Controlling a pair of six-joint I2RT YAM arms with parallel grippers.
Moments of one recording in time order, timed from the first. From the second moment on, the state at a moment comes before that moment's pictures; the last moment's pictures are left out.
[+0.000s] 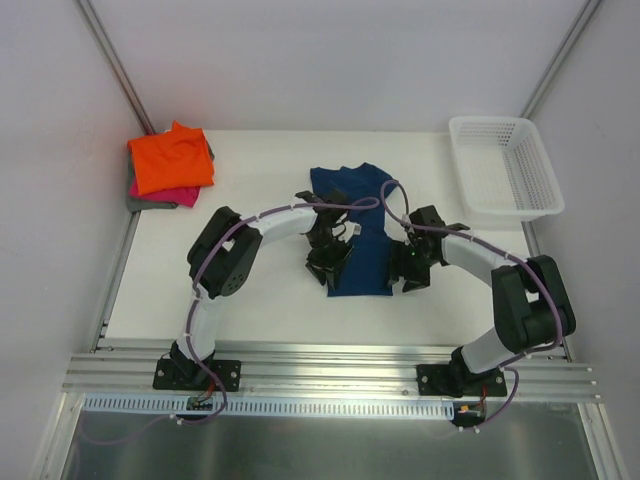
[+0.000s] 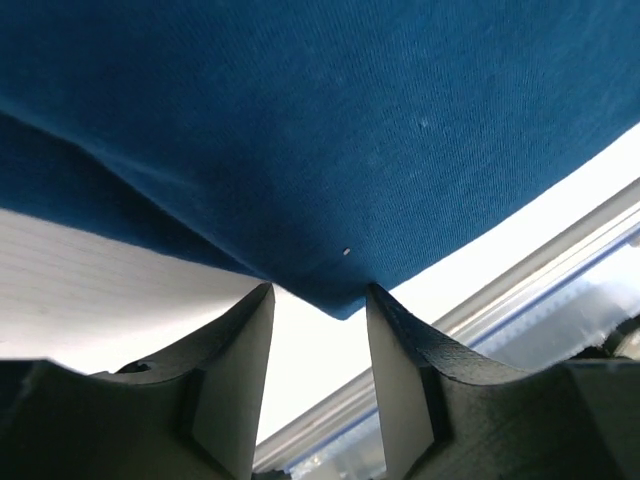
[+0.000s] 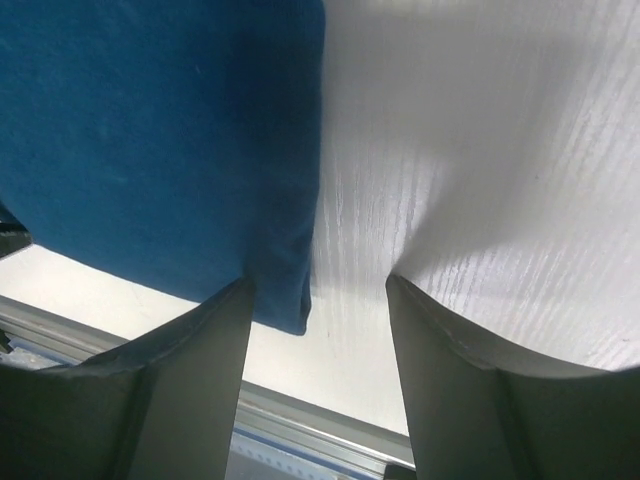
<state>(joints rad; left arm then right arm) -0.72 2.13 1.56 -0.91 0.45 -0.17 0.34 1.55 0.84 -0.61 -0.28 0.38</state>
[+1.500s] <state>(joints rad) -0.55 2.02 1.84 -0.95 0.38 -0.06 0.29 1.59 1.10 -0.56 -0.45 0.40</state>
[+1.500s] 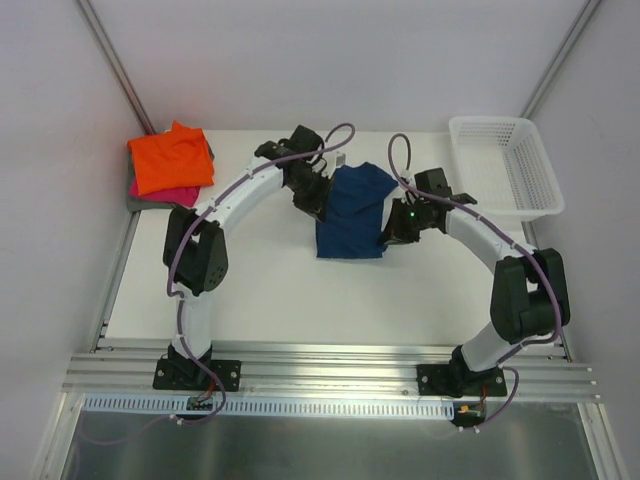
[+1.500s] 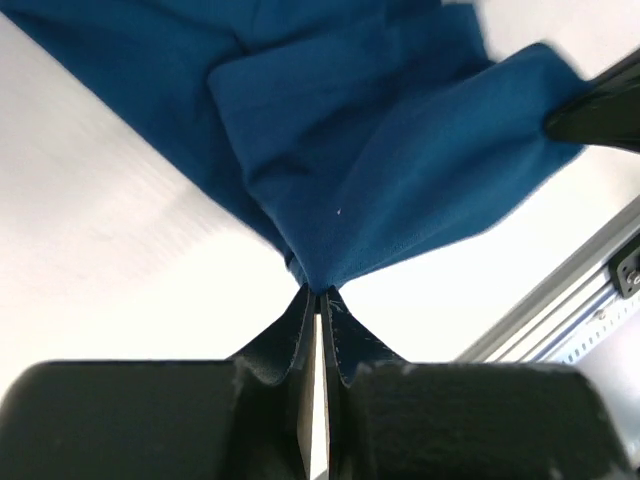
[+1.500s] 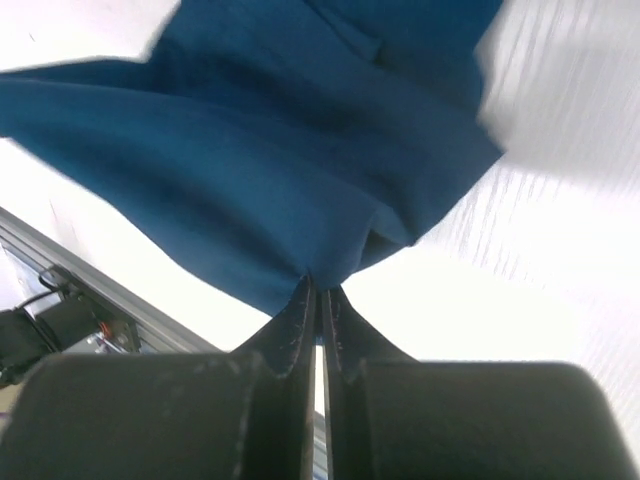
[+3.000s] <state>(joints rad) -0.37 2.60 2.59 -0.68 0.19 0.02 0.27 2.41 2.16 -0.39 -0.24 0.29</state>
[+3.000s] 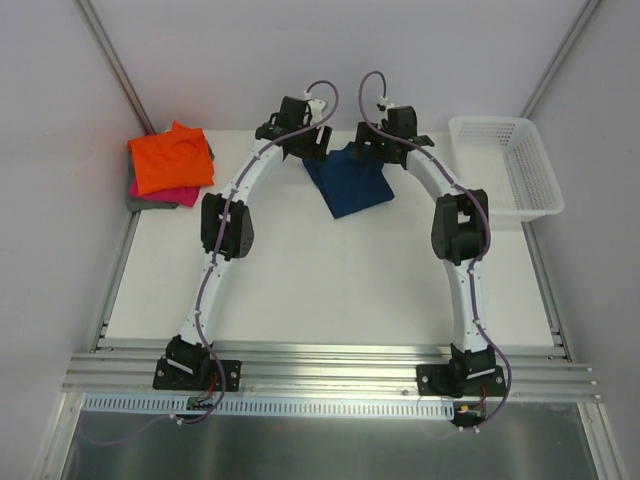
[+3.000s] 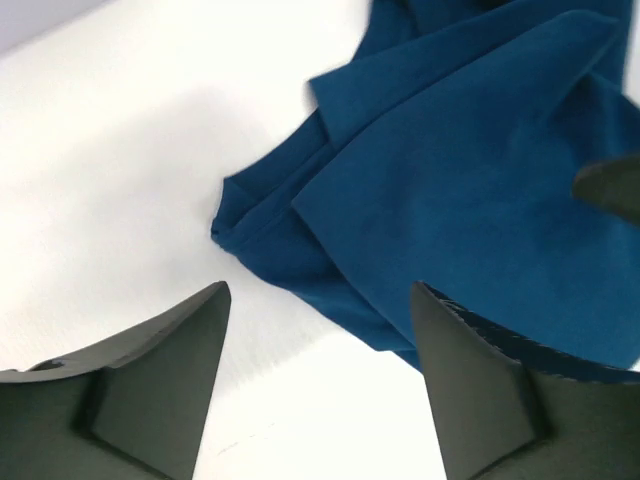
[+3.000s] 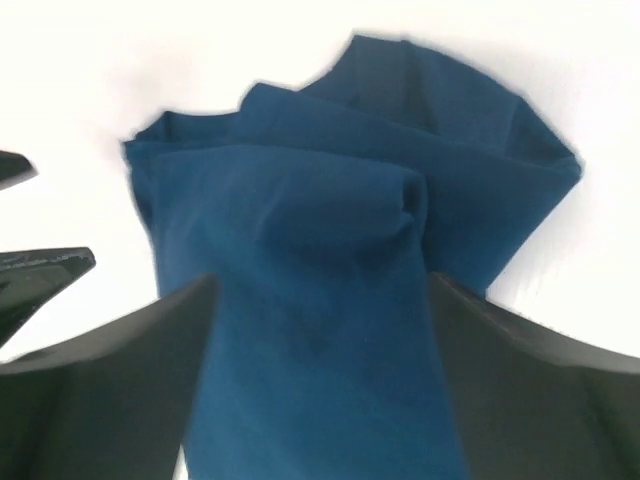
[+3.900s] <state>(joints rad) -0.37 1.95 2.25 -0.73 -0.07 -0.02 0.32 2.31 1.97 -0.40 -0.36 0.44</state>
